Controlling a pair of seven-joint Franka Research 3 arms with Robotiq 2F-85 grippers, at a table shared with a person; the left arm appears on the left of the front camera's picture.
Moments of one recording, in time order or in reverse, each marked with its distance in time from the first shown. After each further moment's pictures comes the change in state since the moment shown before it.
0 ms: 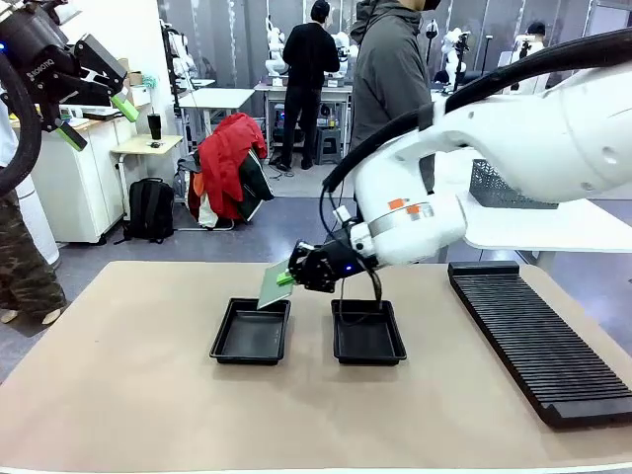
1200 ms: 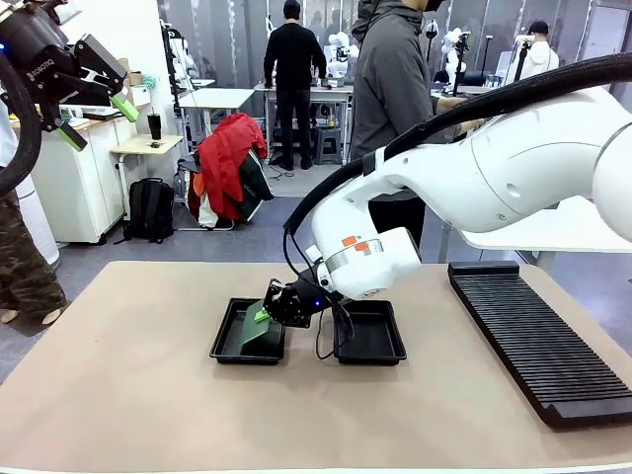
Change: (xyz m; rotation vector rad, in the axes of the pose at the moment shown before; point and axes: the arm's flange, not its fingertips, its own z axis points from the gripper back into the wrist) left arm 0.000 0.000 0.000 0.000 0.000 0.000; right arm -0.012 -0.044 -0.078 -0.065 0.049 -0.072
